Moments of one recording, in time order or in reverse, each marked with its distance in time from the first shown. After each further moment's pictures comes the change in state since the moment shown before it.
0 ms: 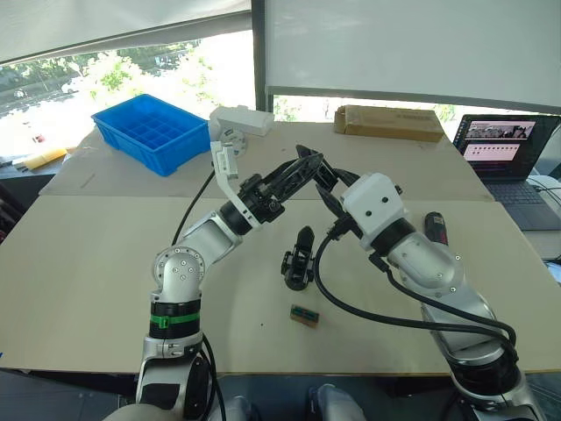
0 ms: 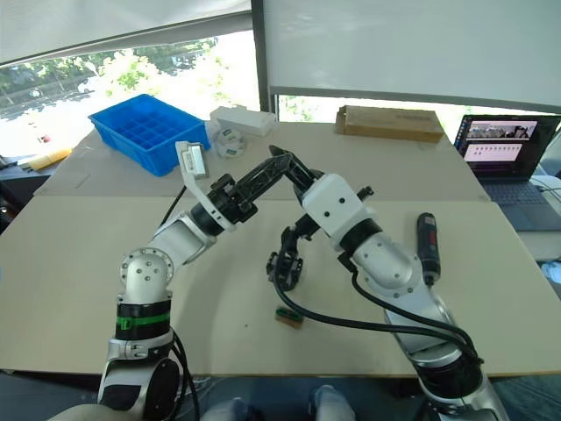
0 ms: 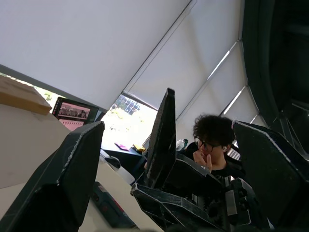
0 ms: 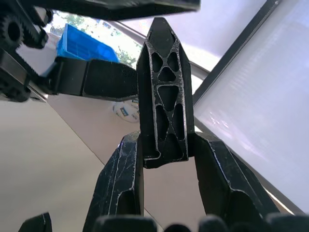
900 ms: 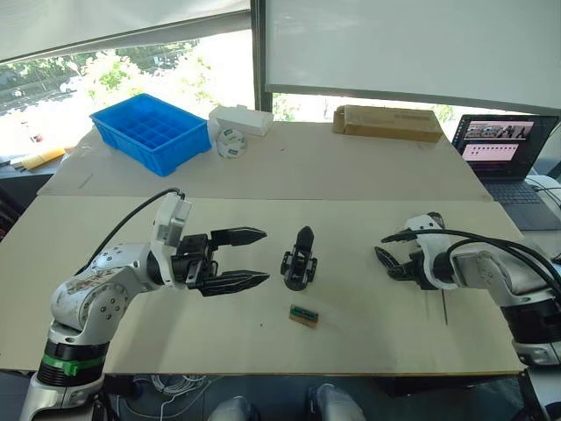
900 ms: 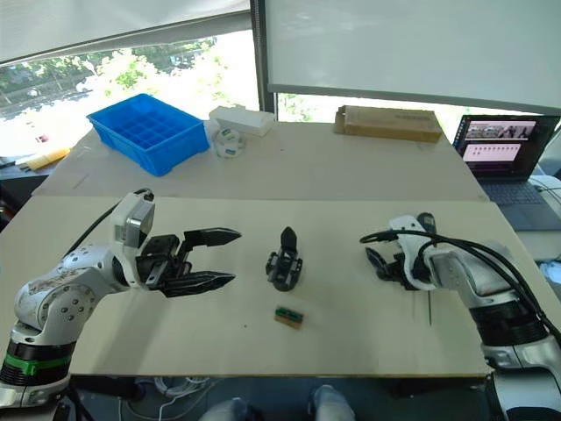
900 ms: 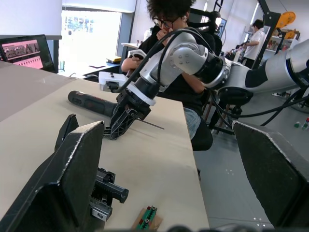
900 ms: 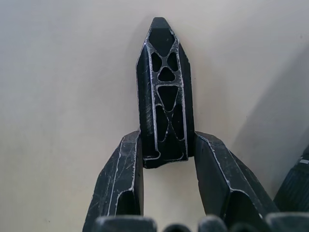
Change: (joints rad) left arm 0.288 0.593 -0.056 -0.183 0.136 -0.086 -0.746; right arm -0.042 -0.363 -0.139 0.503 0.540 0.721 0.216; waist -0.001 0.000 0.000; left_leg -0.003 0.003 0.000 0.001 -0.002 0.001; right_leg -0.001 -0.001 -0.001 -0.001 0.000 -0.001
